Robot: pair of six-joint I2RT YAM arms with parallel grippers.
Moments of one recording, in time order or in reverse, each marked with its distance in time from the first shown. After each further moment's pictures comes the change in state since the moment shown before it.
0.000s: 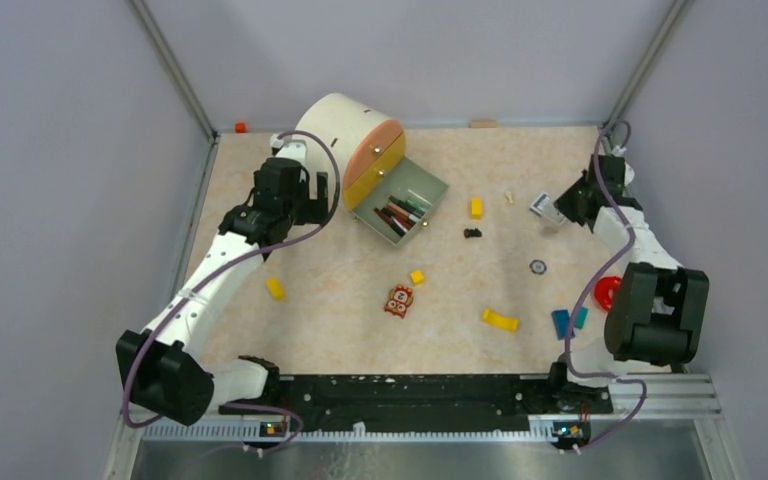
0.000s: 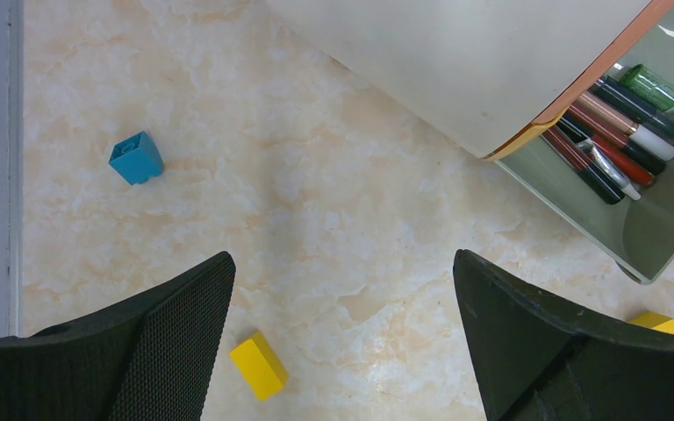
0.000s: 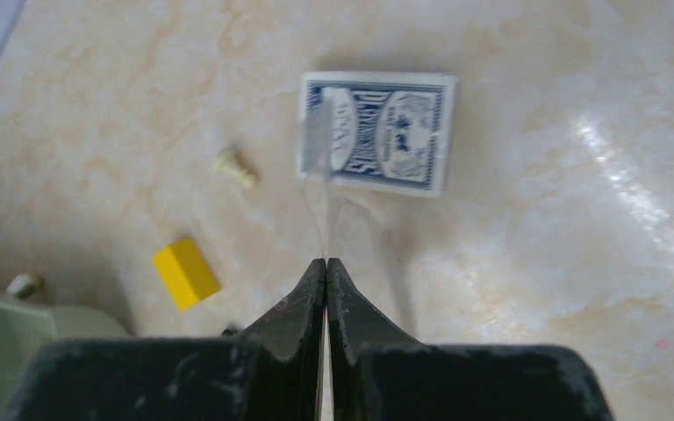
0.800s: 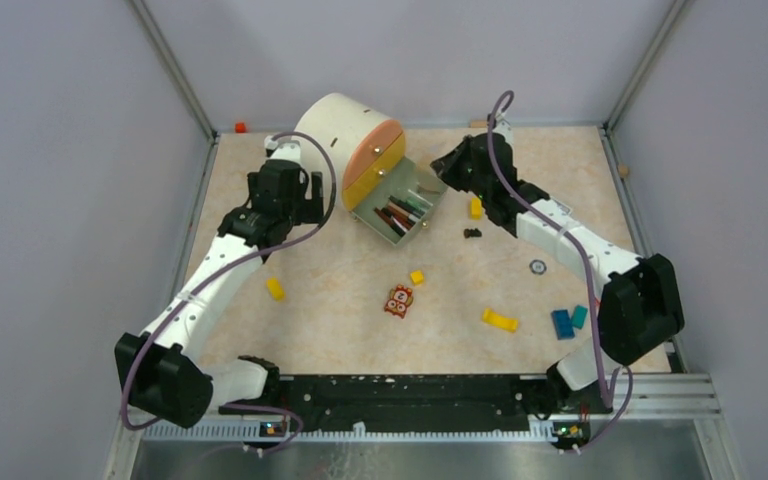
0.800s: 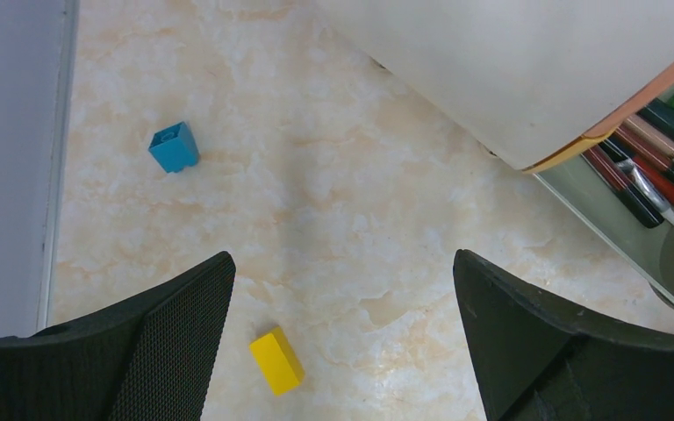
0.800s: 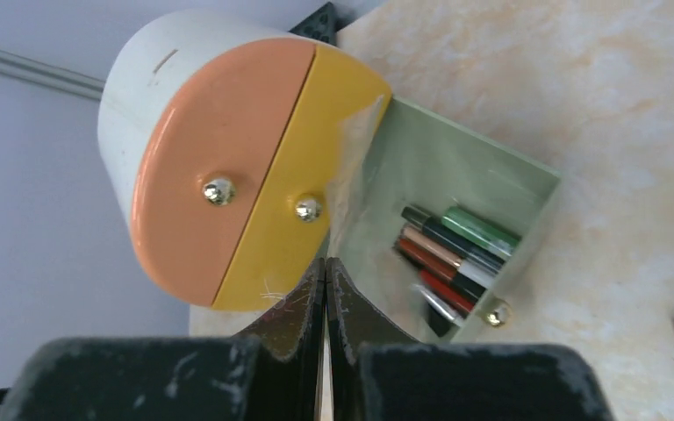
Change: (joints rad) left arm 0.000 -0.008 -0.011 -0.001 -0.074 -0.013; right arm 0.678 0.004 0.184 0.264 0.110 0.242
